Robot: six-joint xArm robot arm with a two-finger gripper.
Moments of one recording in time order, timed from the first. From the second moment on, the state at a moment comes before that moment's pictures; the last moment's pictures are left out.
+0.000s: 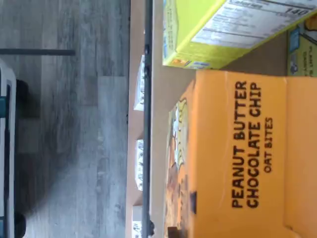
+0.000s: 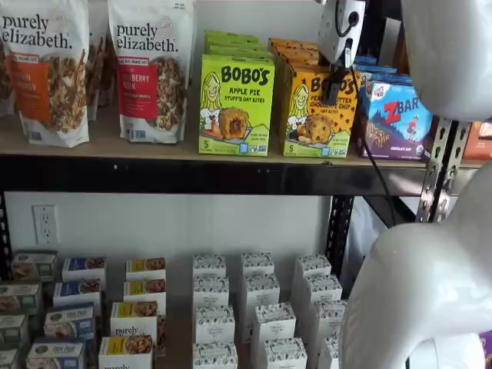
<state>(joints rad) -0.05 -0.20 -1.51 0.07 1.58 -1.61</state>
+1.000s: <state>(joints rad) -0.08 -0.49 -1.36 0.11 1.74 -1.62</state>
